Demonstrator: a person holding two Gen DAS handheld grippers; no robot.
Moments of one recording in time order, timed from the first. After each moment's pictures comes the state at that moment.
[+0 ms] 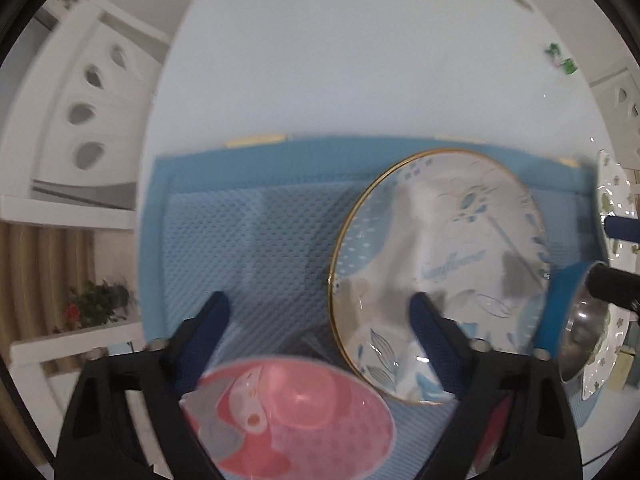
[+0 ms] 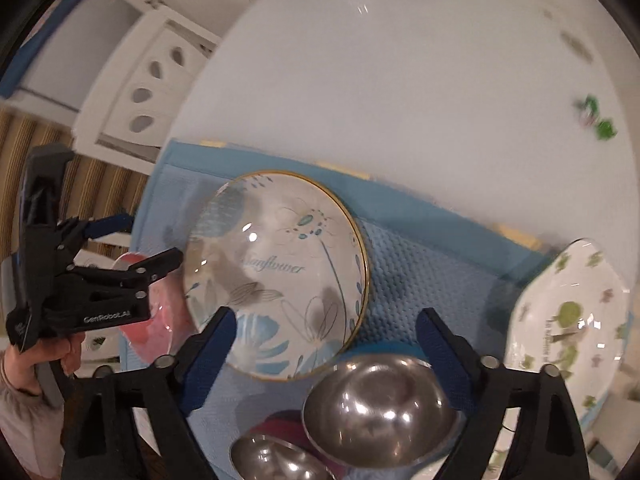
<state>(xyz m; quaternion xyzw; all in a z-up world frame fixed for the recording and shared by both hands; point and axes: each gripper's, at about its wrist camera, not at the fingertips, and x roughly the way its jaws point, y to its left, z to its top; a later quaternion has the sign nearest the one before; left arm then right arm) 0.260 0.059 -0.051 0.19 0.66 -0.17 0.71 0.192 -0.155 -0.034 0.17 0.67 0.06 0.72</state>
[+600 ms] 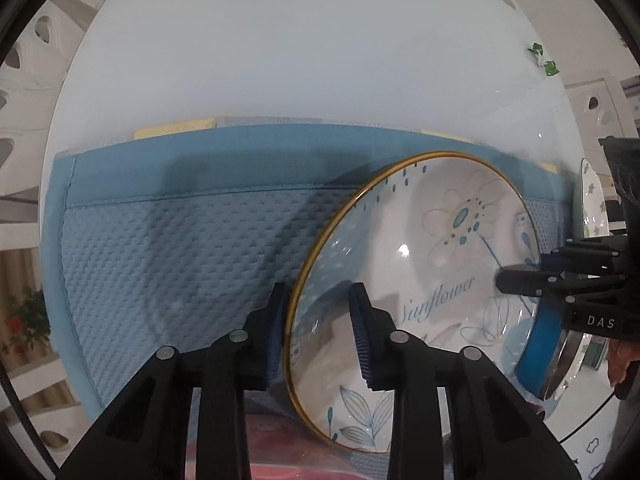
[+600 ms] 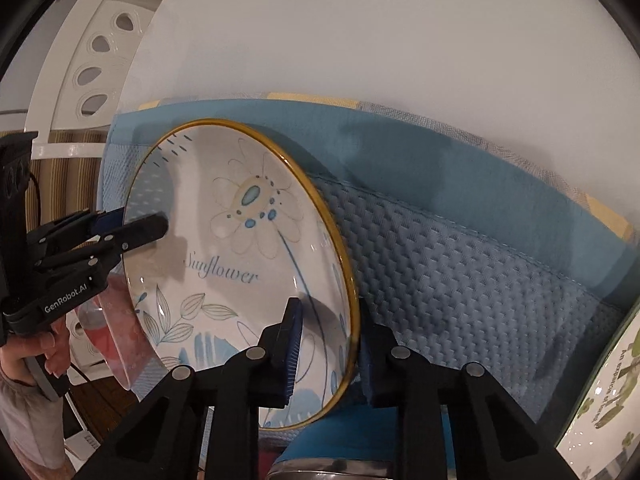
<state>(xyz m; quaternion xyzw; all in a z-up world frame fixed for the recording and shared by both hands) 0.275 0.051 -0.100 0.12 0.69 -0.25 0.67 0.213 -0.156 -0.117 0.20 0.73 0.08 0.65</state>
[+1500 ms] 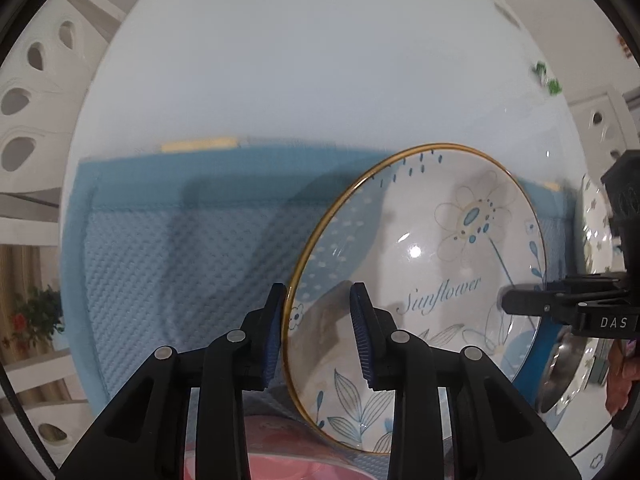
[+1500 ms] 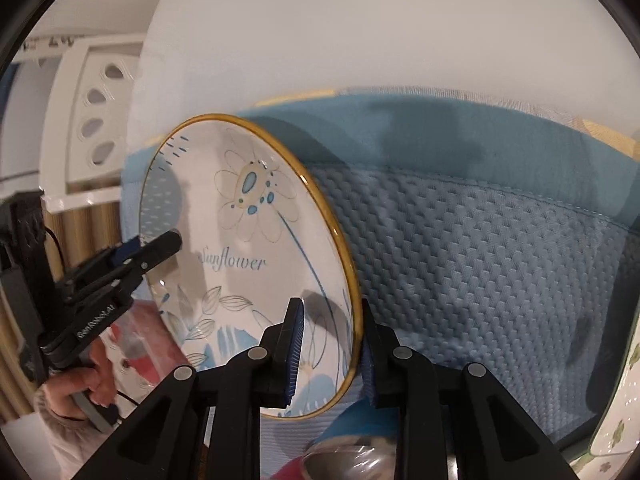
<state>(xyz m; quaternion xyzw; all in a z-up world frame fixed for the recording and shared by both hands) 0.275 0.056 -0.088 0.11 0.66 -0.24 0.70 0.202 -0.169 -0.109 0.32 0.69 0.06 0.64</state>
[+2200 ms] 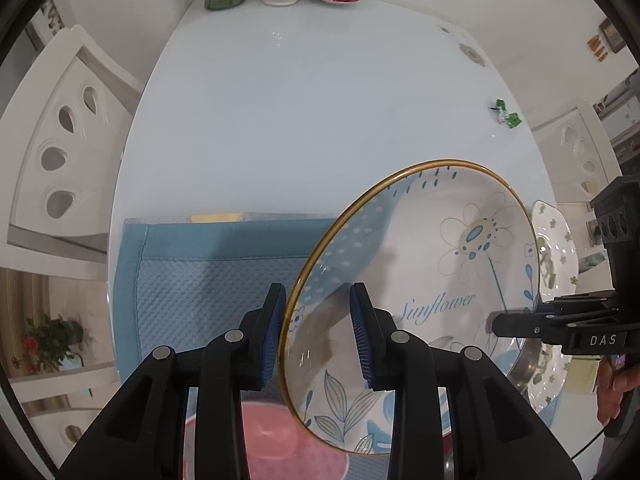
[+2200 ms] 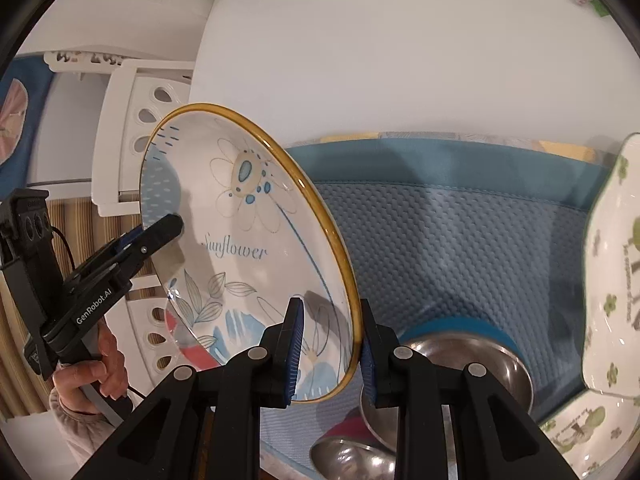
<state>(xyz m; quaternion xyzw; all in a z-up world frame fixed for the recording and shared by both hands) 0.265 0.074 -0.001 0.11 0.61 -0.26 0.74 0.162 -0.180 -0.035 0.34 0.66 0.07 0.67</state>
